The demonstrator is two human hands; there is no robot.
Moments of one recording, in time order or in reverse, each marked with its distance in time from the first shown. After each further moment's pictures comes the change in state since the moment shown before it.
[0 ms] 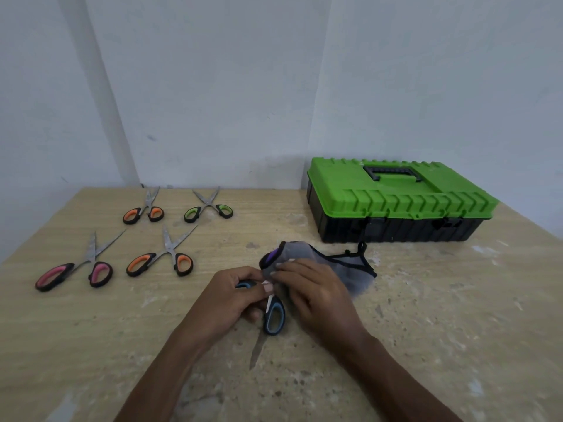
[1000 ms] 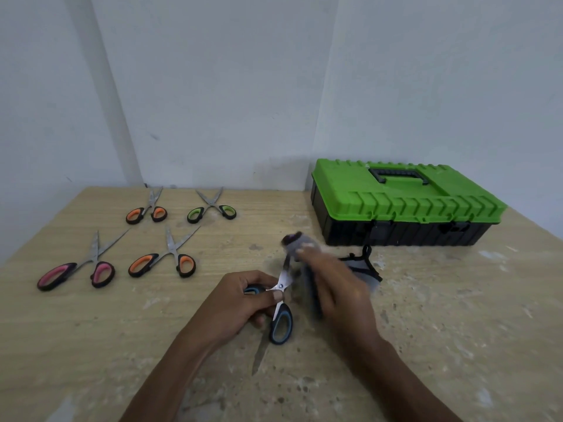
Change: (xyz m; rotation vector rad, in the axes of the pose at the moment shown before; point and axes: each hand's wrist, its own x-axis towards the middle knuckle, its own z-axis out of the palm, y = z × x) left_hand -0.004 0.005 0.003 0.012 -0.026 -0.003; right_hand 0.002 -0.002 -0.015 0.193 0.165 0.187
